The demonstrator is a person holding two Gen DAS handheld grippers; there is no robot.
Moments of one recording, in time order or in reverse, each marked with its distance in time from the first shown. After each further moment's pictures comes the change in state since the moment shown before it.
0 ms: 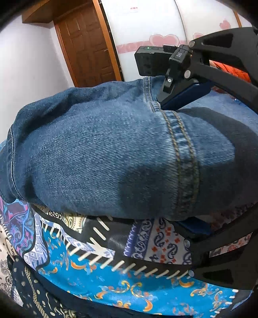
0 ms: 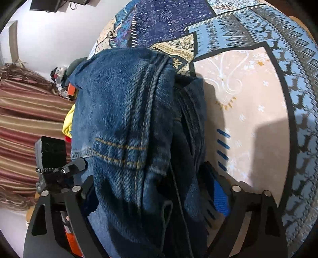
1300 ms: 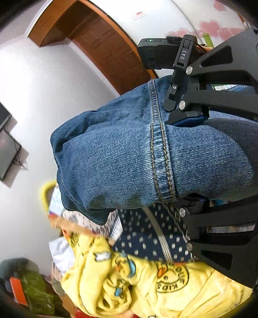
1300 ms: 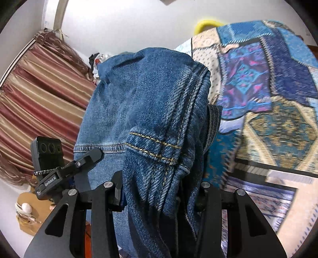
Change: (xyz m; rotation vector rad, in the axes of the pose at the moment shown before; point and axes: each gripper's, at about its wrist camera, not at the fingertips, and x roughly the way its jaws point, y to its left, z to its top) left arm -0.294 0.048 0.028 0.126 -0.383 0.093; right arm 0.062 0.268 0.005 -0.283 -0.095 0.073
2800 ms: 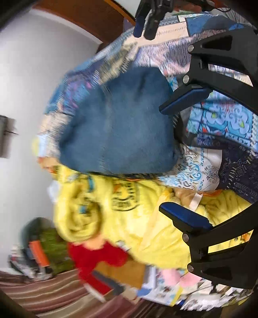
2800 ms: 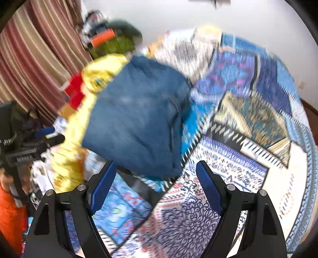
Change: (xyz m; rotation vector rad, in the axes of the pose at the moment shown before) left arm -0.072 0.010 -0.141 0.192 -0.033 0.523; right arm 0.005 0.032 -0.100 -0.352 0.045 -0.382
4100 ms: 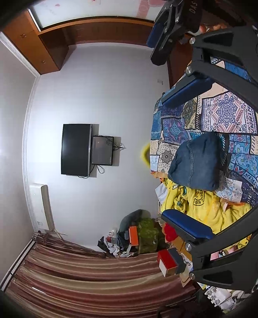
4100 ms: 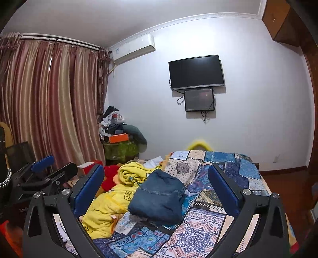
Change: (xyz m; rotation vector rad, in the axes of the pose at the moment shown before) left arm -0.271 -0.108 -0.100 0.022 -0.761 0.029; right arm -0.249 0.123 -0.098 -0.116 -0.805 -0.105
